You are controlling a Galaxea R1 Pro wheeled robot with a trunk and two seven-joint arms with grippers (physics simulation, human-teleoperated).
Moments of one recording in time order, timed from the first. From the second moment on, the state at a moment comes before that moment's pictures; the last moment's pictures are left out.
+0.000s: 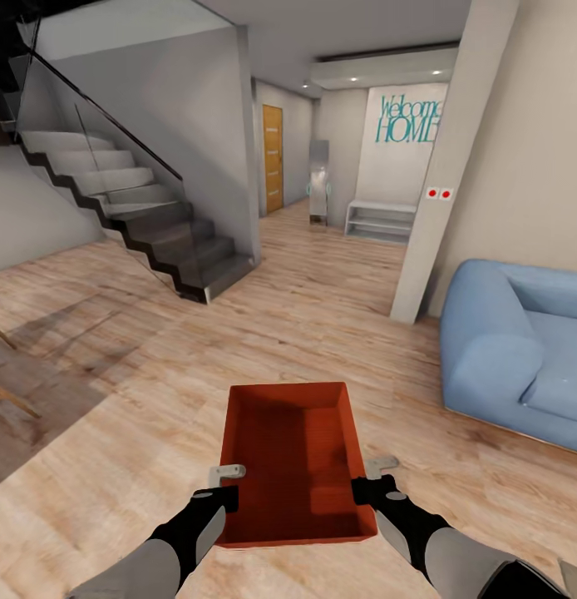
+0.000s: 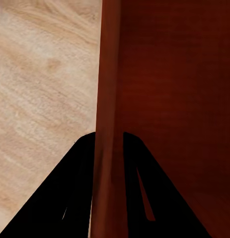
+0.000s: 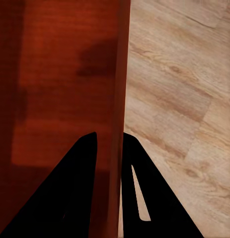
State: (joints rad) left arm -0.66 -0.15 0.01 -0.26 0.06 0.15 0.23; right arm -0.72 0.02 0.60 -0.15 -0.49 -0.05 -0.09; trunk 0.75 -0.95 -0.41
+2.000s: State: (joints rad) left arm -0.66 -0.15 0.01 -0.26 0.06 0.15 0.23; right arm -0.72 0.02 0.60 -0.15 -0.49 -0.05 -0.09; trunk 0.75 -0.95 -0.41
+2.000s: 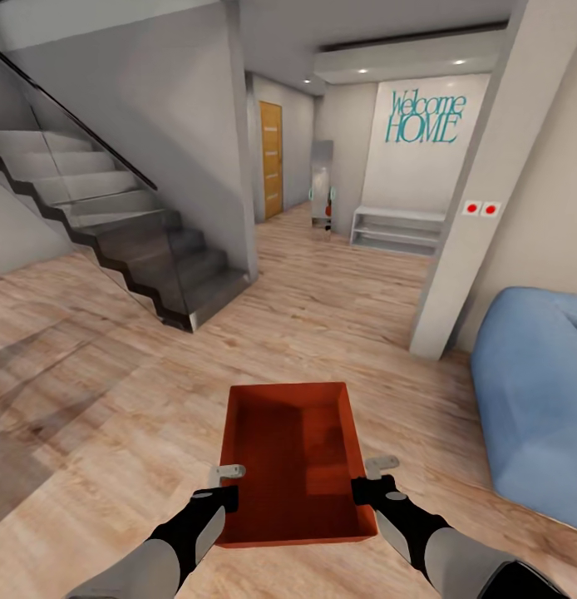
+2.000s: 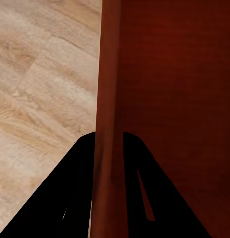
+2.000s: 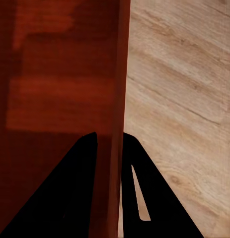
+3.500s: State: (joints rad) left arm -0.66 -0.15 0.01 -0.26 0.06 0.15 0.23; right arm -0.72 0.02 0.60 -0.15 -0.49 -0.05 -0.09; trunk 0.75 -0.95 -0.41
